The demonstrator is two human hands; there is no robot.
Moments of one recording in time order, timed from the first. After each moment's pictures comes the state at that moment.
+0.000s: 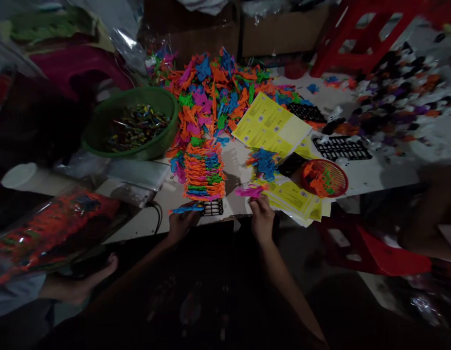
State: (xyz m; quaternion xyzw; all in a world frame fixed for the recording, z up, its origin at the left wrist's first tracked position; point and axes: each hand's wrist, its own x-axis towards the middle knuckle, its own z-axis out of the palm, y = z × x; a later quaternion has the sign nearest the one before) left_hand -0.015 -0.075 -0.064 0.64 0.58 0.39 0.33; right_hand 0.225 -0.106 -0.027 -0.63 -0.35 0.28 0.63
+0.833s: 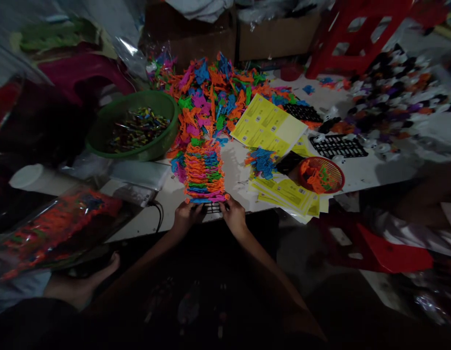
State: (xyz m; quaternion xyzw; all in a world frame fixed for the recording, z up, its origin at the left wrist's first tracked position) left_hand -0.006 -0.061 -0.073 0.78 0.54 0.30 0.09; right_hand 0.178 -0.092 -0.066 -0.69 -0.61 0.17 0.37
